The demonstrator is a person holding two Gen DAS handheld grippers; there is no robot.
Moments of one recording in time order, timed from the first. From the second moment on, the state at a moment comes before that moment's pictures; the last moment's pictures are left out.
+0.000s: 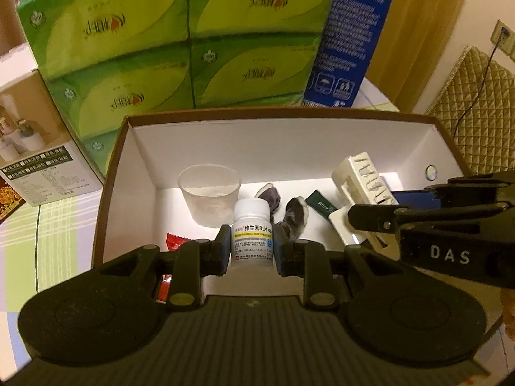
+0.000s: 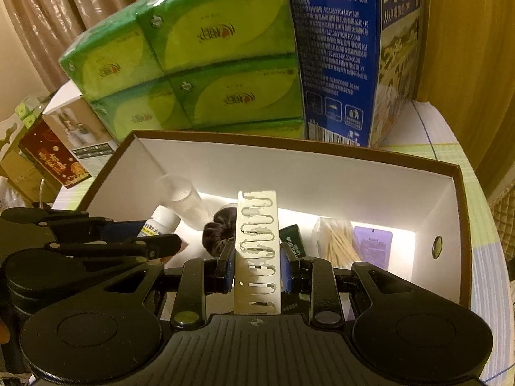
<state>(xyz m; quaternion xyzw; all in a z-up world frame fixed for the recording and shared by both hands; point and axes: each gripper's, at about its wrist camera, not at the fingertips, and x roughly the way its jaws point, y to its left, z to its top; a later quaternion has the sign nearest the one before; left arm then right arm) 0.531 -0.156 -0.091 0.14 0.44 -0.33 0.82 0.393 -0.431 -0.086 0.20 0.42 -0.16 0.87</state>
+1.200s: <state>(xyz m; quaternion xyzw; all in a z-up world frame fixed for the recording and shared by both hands) 0.542 -0.144 -0.091 0.14 0.44 -0.31 0.83 0.395 -0.436 -0.087 0.21 0.38 -0.18 0.88</state>
